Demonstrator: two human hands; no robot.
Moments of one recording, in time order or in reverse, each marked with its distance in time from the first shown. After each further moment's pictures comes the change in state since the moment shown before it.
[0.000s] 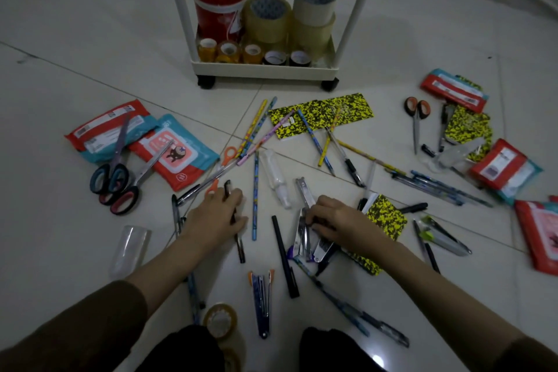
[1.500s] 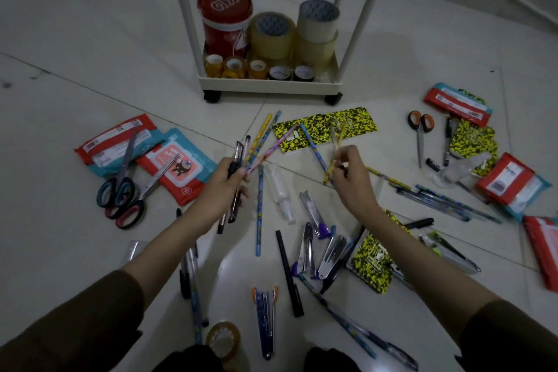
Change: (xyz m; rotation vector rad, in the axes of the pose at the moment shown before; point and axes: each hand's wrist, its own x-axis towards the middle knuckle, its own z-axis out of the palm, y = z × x) left_hand 0.030 0.017 -0.053 -1.213 0.188 -0.153; right_hand 0.061 0.004 -0.035 0.544 0.643 0.314
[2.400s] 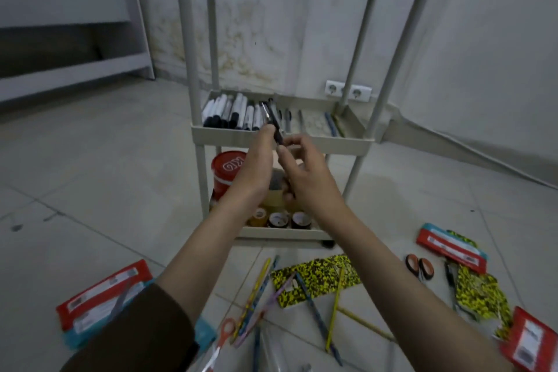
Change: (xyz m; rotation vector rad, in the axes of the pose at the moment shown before) left_hand 0.083 0.250 0.005 -0.264 0.013 0.443; right_hand 0.124 -0.230 -0.024 0.332 -0.038 -0.392
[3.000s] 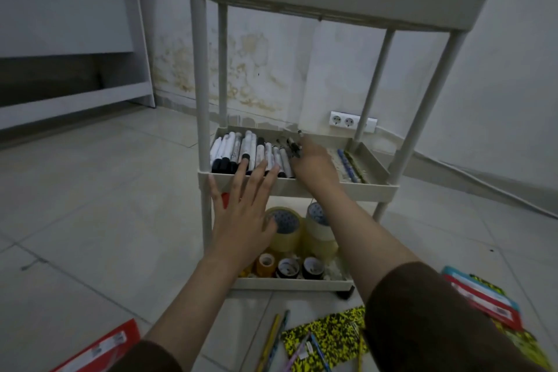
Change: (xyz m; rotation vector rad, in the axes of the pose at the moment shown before) left_hand 0.045 -0.056 -0.060 1.543 0.269 0.681; right_hand 0.150 0.034 0.009 -0.842 0.068 0.228
